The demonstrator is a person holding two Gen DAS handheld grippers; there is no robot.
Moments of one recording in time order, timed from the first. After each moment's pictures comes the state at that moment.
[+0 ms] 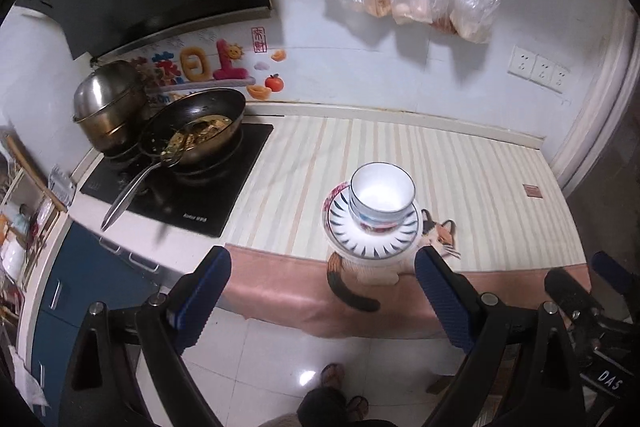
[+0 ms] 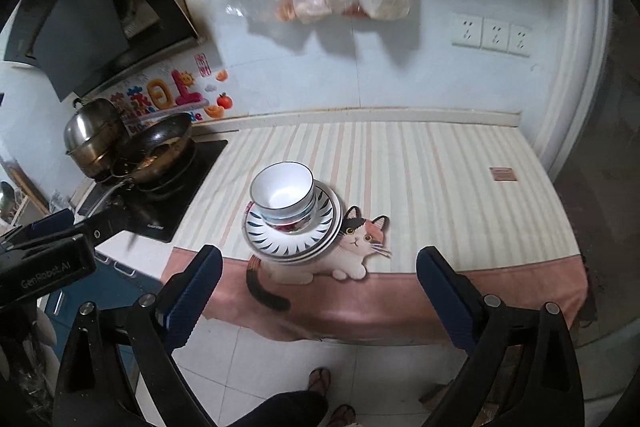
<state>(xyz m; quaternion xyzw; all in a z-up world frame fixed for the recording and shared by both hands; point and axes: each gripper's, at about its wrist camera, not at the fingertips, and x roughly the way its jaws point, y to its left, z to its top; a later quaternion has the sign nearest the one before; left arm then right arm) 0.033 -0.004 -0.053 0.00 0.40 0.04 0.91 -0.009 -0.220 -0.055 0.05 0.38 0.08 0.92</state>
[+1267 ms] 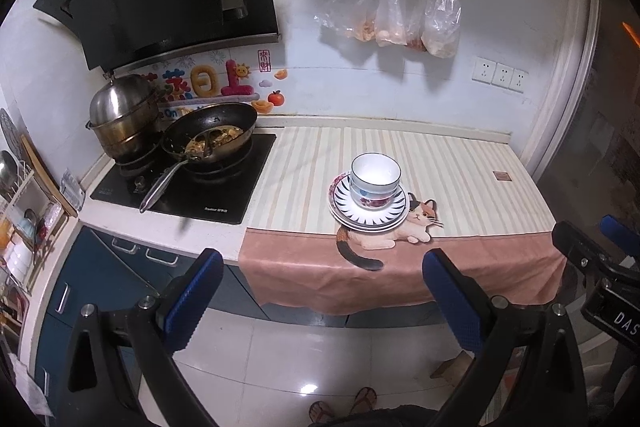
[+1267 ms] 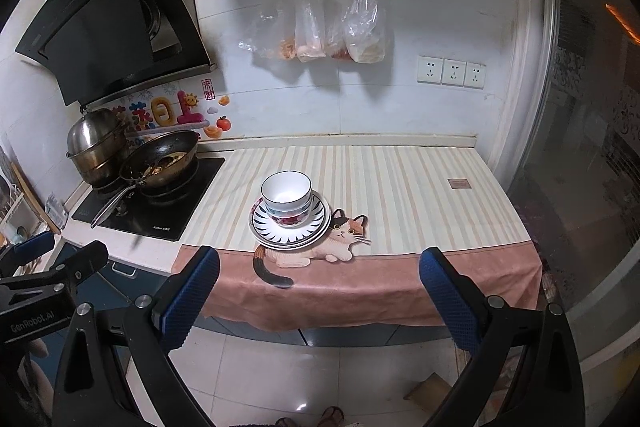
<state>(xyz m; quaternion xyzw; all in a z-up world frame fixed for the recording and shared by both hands) -0.097 0.031 -0.023 0.01 0.36 0.01 0.93 -0.159 -0.184 0.001 0.02 0.32 0.02 0.95</state>
